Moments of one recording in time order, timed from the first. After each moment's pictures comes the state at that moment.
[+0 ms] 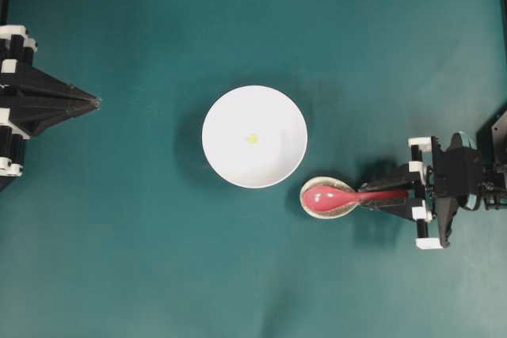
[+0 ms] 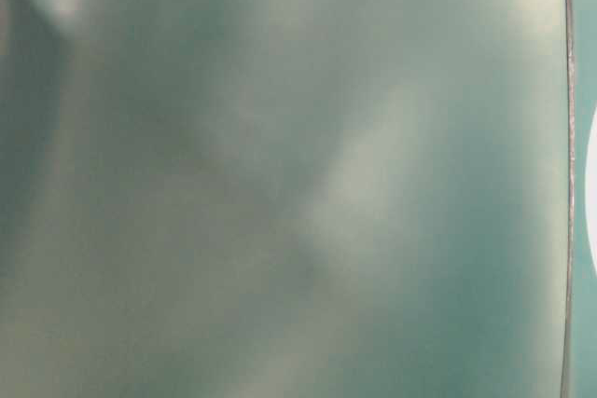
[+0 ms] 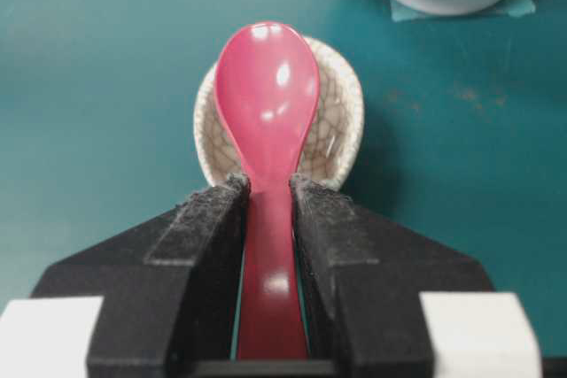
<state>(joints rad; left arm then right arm) 0.00 -0.97 1.18 0.01 -0.24 -0.02 0.52 0.09 1.31 0.54 -1.10 0.04</state>
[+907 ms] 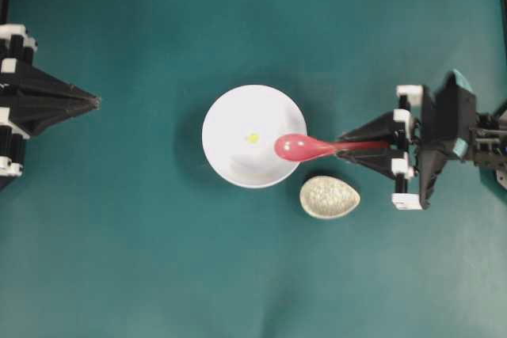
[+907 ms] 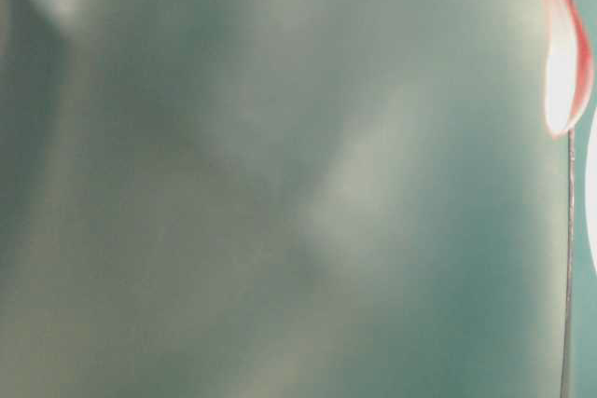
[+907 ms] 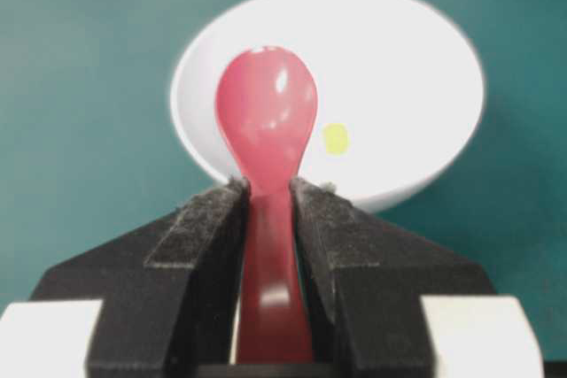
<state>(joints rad) 0.00 -0.97 1.18 0.01 -0.23 -0.01 0.16 -0.35 1.11 0.54 -0.49 -0.28</state>
